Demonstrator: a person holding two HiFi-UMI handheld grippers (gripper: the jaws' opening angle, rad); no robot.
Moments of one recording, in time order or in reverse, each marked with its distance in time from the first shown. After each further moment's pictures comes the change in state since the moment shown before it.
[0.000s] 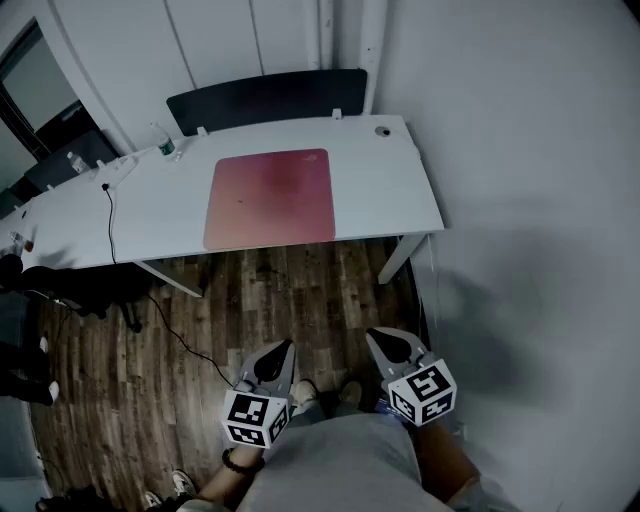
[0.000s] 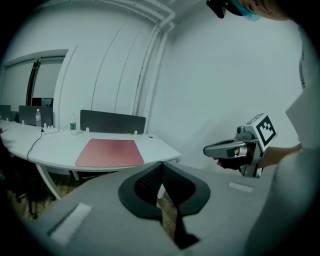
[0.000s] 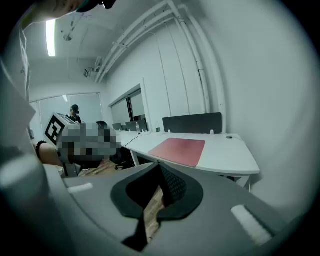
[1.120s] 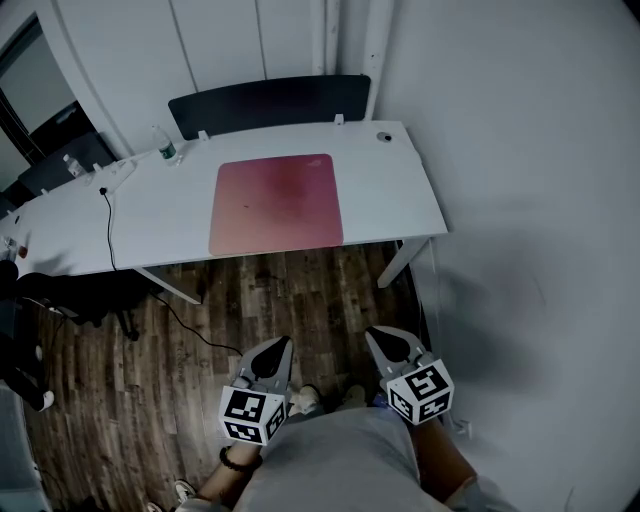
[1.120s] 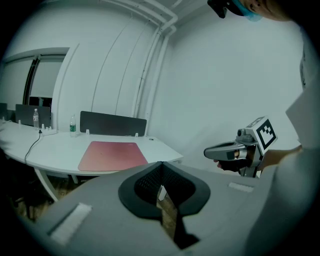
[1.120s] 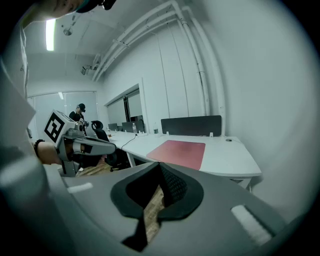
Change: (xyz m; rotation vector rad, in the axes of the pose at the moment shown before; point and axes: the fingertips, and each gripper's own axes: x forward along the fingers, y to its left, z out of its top) left arm -0.009 0.051 0.012 0.007 -0.024 -0.036; right arm 0.037 0.024 0.016 -0.008 -0.022 -0.058
